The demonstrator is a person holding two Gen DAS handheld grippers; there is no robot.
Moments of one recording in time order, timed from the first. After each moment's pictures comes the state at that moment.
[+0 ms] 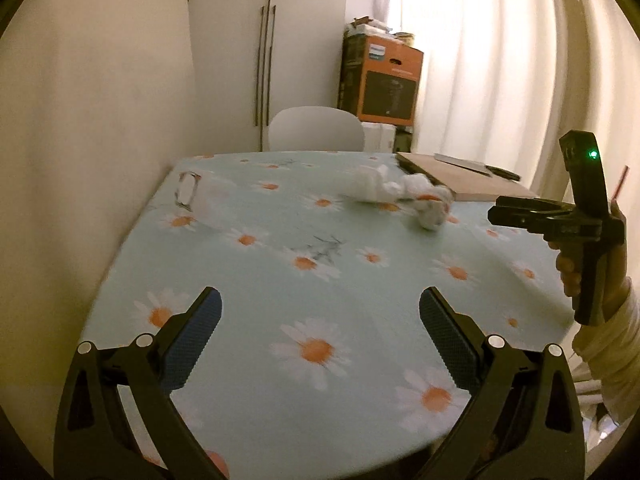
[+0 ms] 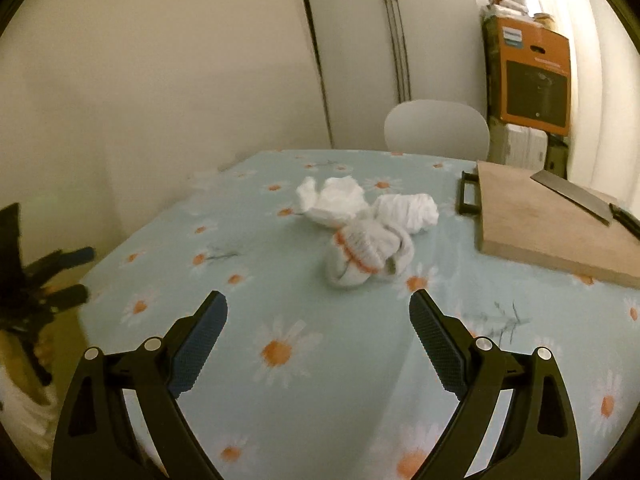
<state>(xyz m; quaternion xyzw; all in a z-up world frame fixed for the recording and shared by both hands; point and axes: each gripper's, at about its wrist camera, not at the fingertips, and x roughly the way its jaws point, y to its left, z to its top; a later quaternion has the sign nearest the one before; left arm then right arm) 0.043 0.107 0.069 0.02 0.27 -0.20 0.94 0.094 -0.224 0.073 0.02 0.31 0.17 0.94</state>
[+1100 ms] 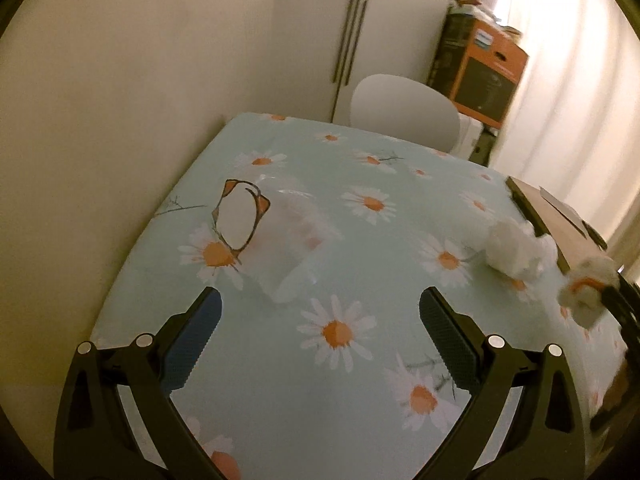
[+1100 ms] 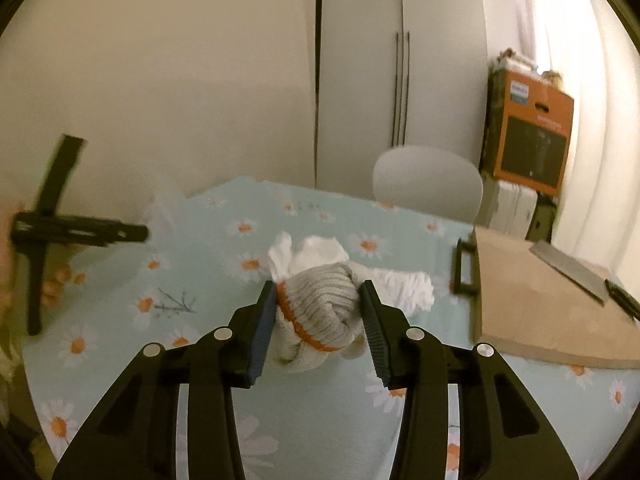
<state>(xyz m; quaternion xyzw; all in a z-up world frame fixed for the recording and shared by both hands) 0.216 0.128 0.052 -0.07 0.37 -0.08 0.92 0.129 -0.206 0.079 -0.05 0.21 0.16 0.96</state>
